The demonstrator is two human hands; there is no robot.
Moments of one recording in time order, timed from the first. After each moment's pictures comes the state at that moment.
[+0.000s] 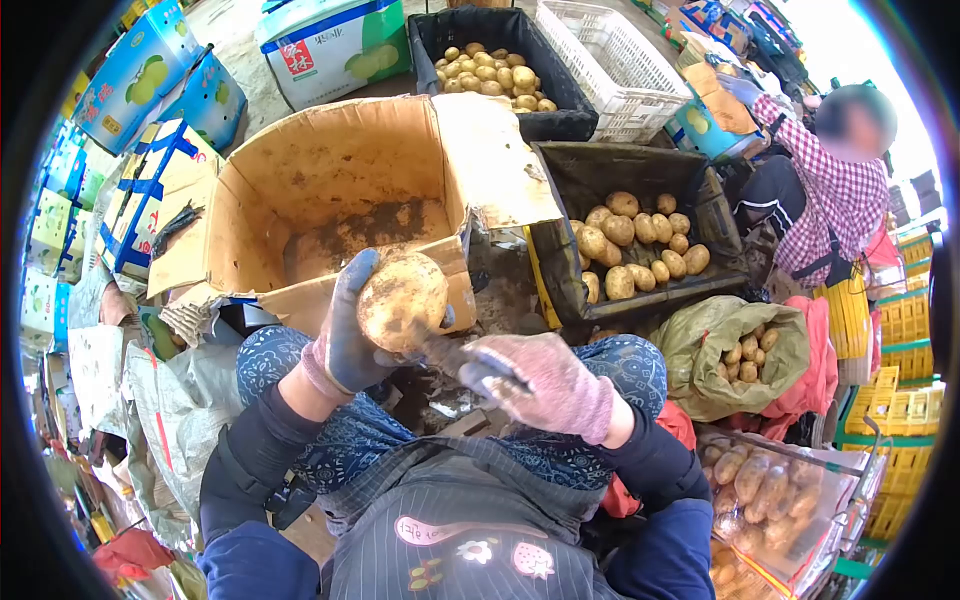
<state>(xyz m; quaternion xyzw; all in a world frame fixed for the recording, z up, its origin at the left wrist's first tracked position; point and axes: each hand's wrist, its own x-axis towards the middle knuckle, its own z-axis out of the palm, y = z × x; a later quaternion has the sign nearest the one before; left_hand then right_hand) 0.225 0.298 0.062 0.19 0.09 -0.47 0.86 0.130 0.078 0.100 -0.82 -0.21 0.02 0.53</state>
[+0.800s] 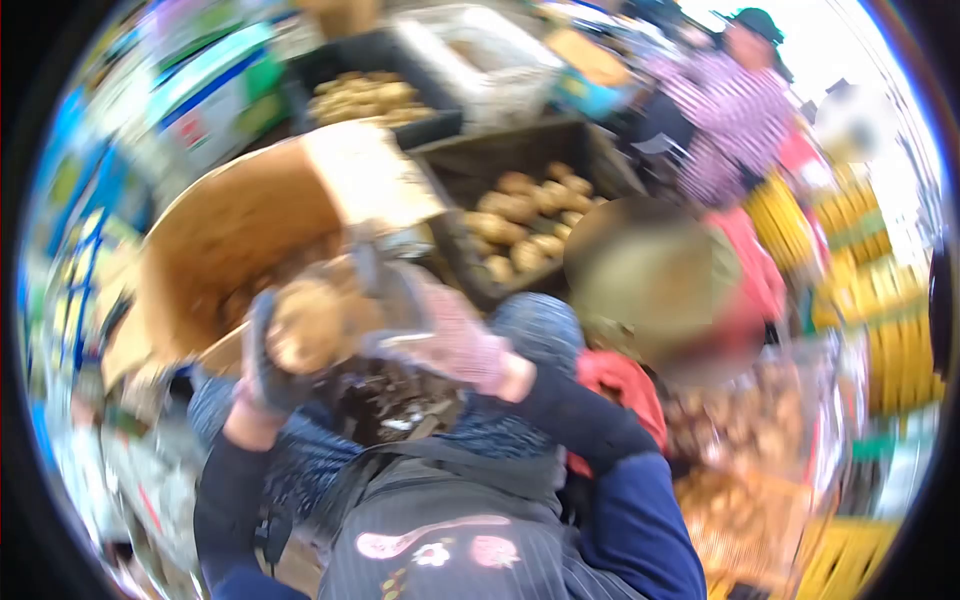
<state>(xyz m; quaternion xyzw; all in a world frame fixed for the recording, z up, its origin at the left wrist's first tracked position) 0.211 0.292 0.078 0.28 0.02 -0.41 0.86 0.134 0.072 0.078 -0.78 -0.12 -0.08 0.61</state>
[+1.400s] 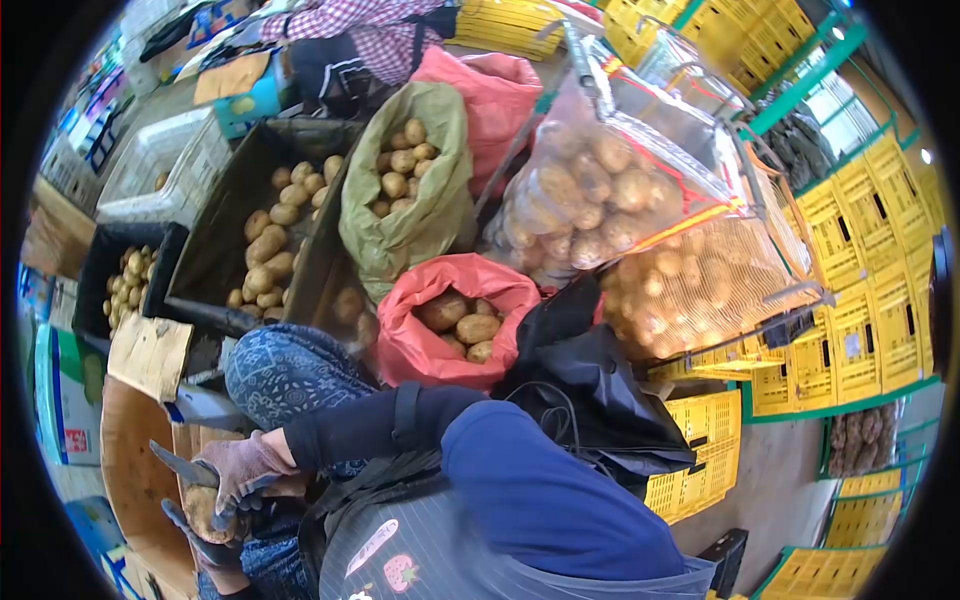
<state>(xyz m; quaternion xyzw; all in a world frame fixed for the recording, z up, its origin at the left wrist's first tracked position) 0.247 0.362 -0.013 0.75 -0.46 -0.21 0.43 0.095 0.104 0.051 -0.55 -0.05 0.07 0.83</state>
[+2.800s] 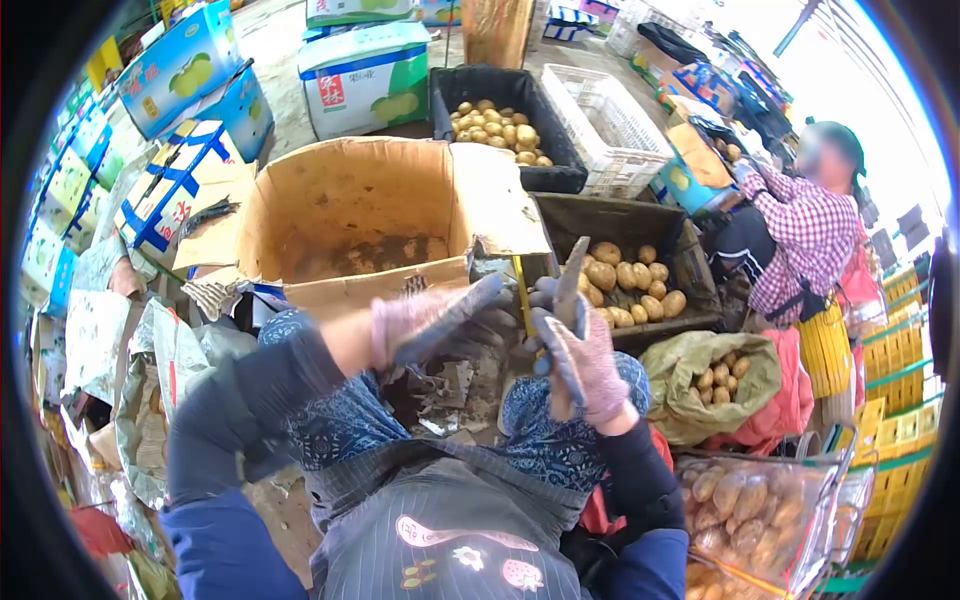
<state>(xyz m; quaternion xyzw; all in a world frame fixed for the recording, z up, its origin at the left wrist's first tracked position) 0.210 0.260 0.092 0.49 -0.14 -0.55 0.66 0.103 0.054 0.102 -0.70 0.10 -0.01 0.71</state>
